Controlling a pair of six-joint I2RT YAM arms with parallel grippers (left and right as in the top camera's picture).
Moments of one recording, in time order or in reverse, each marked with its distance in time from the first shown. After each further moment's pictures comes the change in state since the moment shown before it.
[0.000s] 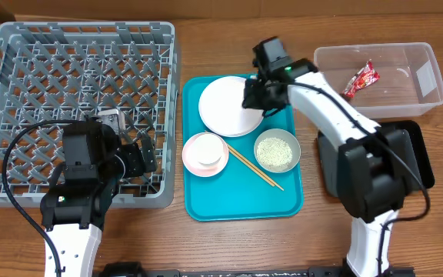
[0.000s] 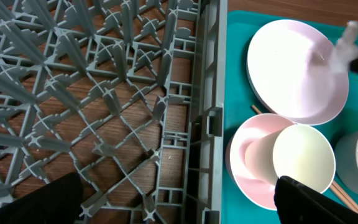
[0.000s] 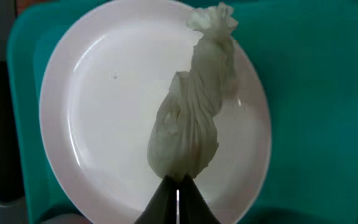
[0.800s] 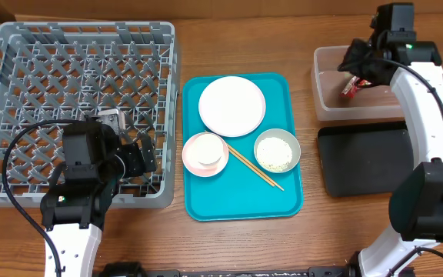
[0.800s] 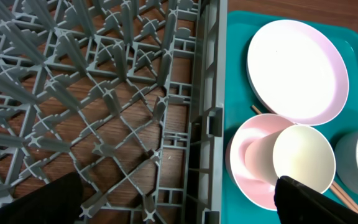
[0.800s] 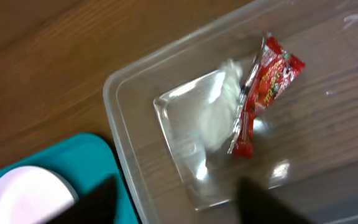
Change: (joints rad) left arm 0.000 0.001 0.000 0.001 0.000 0.000; right arm -0.443 -0.212 0.020 -0.080 0.124 -0.051
